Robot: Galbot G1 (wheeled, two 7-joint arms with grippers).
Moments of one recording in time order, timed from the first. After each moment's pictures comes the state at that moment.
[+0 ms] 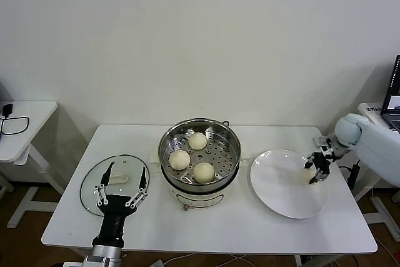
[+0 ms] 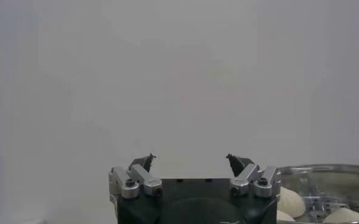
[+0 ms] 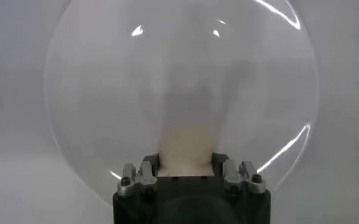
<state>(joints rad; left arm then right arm) 1.69 -1.33 -0.43 -2.20 0.09 -0.19 -0.20 0.23 0.72 -1.11 0.88 0.14 0.03 -1.17</state>
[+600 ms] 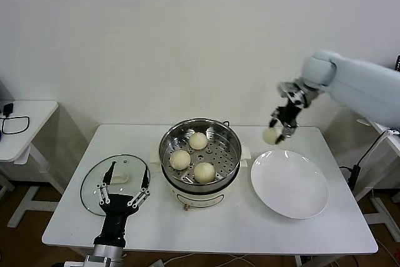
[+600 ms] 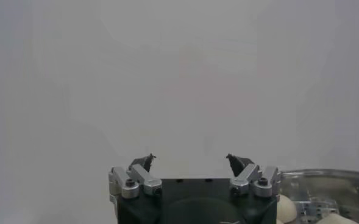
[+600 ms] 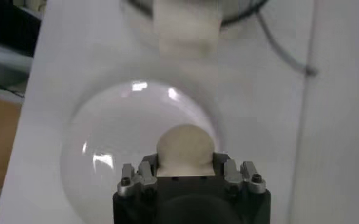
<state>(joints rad) 1.69 -1.32 -0.41 -2.20 0.09 -0.19 -0.21 0.72 0.92 -1.45 1.11 0.47 -0.10 -1.26</state>
